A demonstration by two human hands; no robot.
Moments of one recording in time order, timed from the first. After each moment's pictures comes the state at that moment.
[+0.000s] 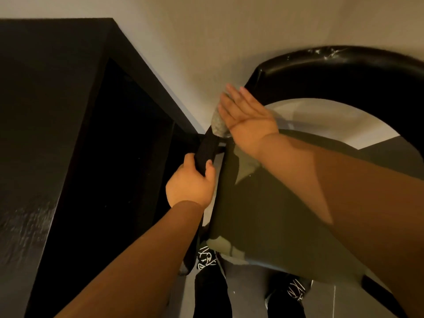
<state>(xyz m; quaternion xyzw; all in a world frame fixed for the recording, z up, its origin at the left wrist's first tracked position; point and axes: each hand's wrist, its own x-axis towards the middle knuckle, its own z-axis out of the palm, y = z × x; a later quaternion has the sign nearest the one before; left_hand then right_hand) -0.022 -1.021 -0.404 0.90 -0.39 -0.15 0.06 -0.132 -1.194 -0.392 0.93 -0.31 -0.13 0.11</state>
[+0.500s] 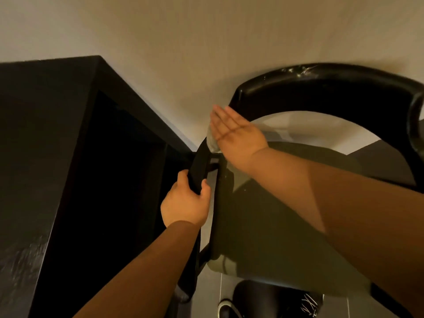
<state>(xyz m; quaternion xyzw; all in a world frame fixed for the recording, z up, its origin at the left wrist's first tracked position) -0.021 -1.026 -0.404 0.89 -0.42 -0.13 0.09 -0.142 -1.192 -0.376 0.93 -0.30 -0.16 0.13</state>
